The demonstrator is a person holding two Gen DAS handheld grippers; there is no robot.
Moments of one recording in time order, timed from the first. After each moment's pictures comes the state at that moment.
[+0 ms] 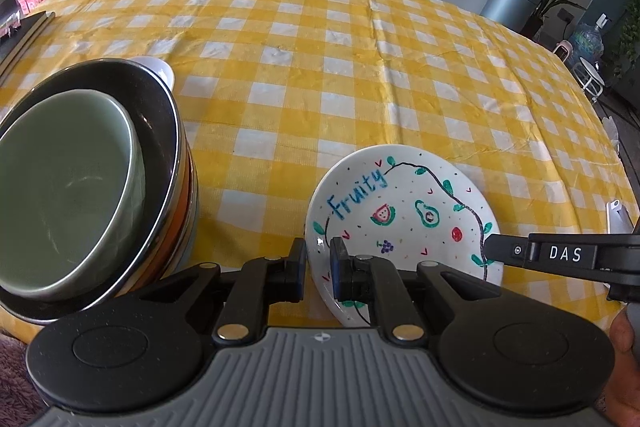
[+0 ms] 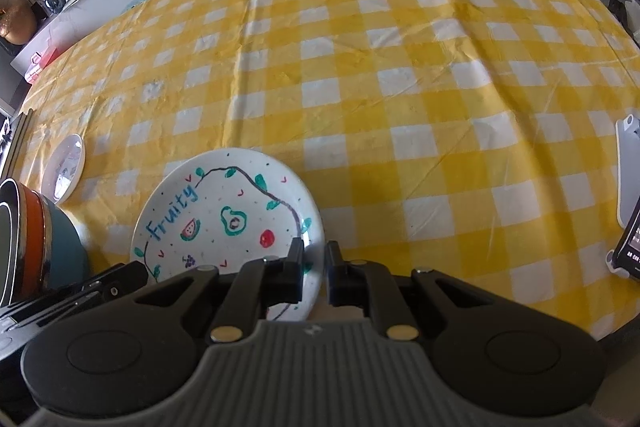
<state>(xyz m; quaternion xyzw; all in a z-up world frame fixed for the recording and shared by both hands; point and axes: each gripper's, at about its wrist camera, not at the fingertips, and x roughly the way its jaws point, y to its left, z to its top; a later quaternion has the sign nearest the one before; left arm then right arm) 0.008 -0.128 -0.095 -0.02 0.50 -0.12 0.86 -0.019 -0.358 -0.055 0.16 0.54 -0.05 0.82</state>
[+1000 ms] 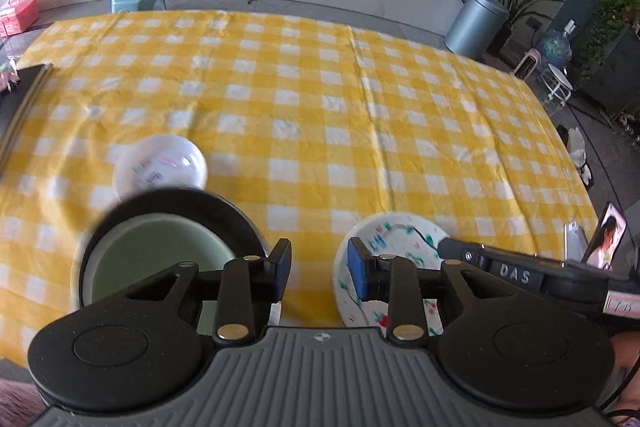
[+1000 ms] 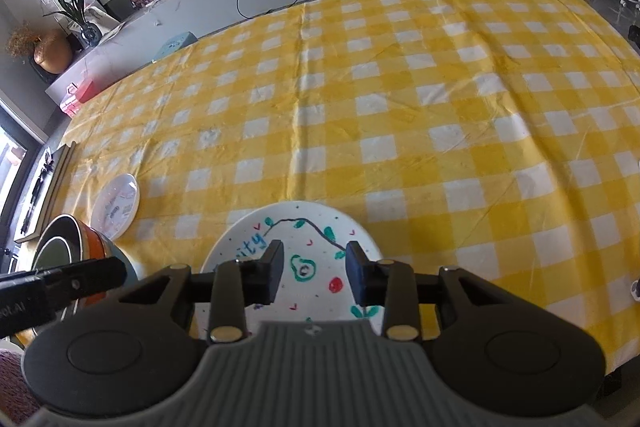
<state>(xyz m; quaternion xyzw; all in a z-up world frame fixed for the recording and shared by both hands) 0.045 -0.073 -0.014 -0.03 0.49 -0.17 0.86 -0.010 -0.339 -0.025 0.19 0.47 -0.01 0.86</state>
